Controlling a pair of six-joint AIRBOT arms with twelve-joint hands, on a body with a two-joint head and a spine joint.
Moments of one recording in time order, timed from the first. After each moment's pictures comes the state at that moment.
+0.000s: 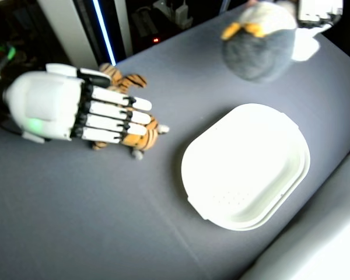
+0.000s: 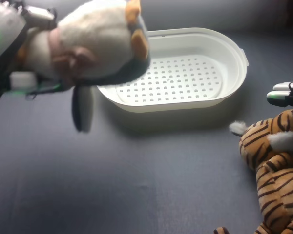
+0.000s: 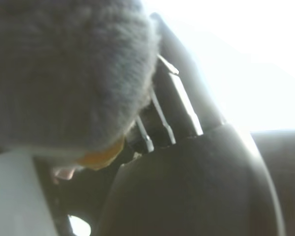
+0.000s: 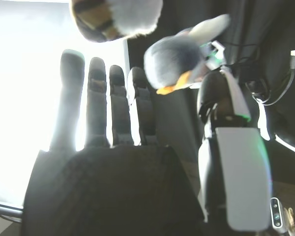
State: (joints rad) left arm 0.59 -0.90 1.14 -0.21 -0.96 1.09; right arm -1.12 -0.86 1.14 -0.09 1.25 -0.40
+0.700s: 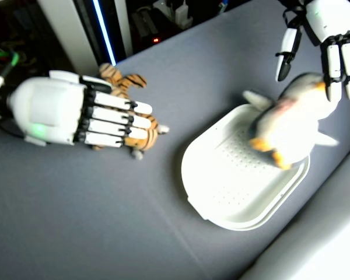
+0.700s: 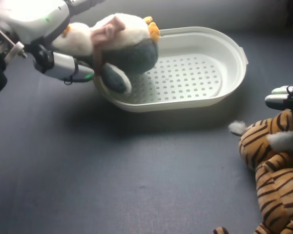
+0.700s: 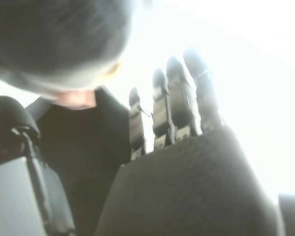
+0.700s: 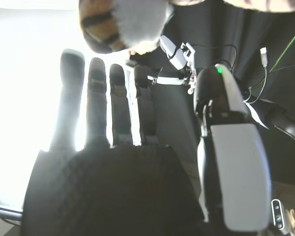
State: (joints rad) left arm 0.40 -1.05 1.27 -0.28 -0.62 1.28; right arm -1.12 -0.88 1.16 -0.10 1.24 -0.39
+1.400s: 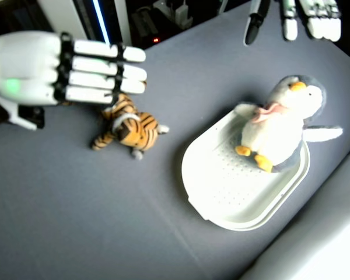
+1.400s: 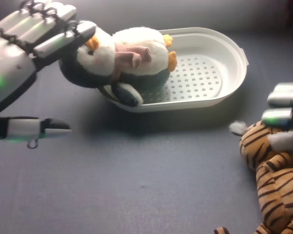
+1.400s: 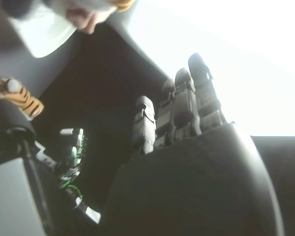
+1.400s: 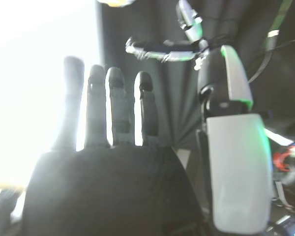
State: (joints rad) left arm 0.78 -0.75 0.92 -0.09 -1.11 1.09; right arm -1.12 -0.74 1.03 -0.31 1.33 -0.40
